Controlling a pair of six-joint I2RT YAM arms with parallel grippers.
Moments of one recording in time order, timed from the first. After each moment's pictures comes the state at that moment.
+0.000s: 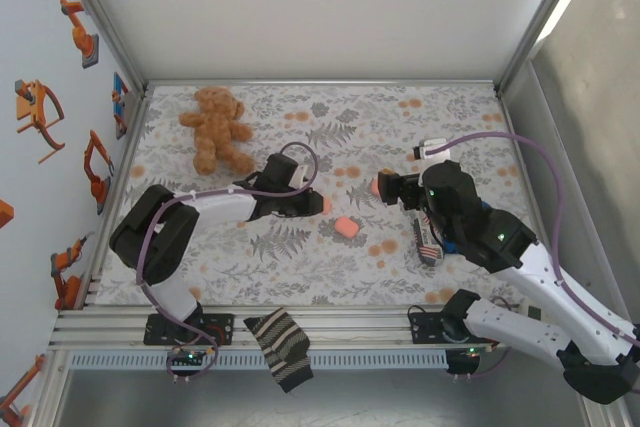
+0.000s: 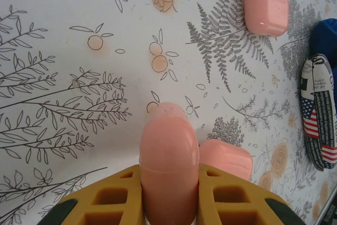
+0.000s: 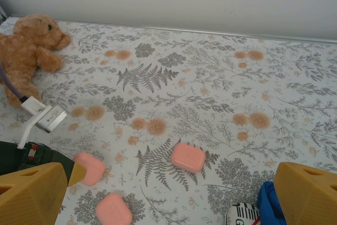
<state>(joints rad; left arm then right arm) -0.71 1.73 0.88 -0.04 0.38 -0.63 0.81 0.83 1.03 -0.70 0.46 0.32</state>
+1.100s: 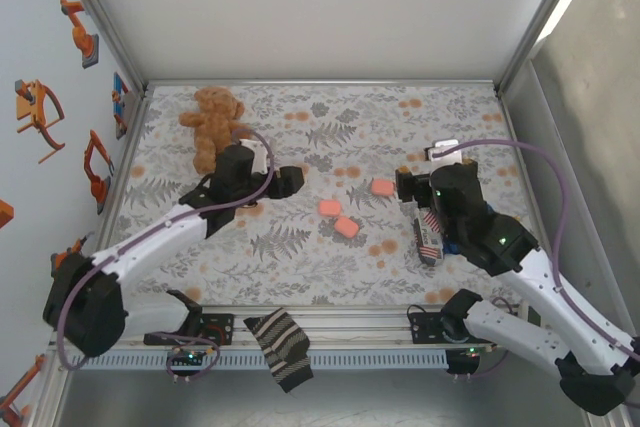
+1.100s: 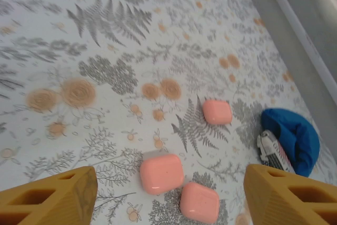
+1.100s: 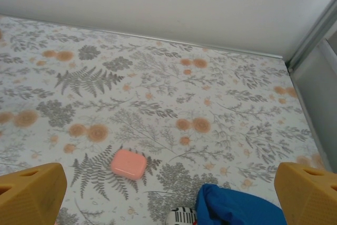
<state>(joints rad) -0.62 1.19 0.78 -0.10 0.13 -0.52 0.70 0.79 0.94 -0.66 0.58 0.17</state>
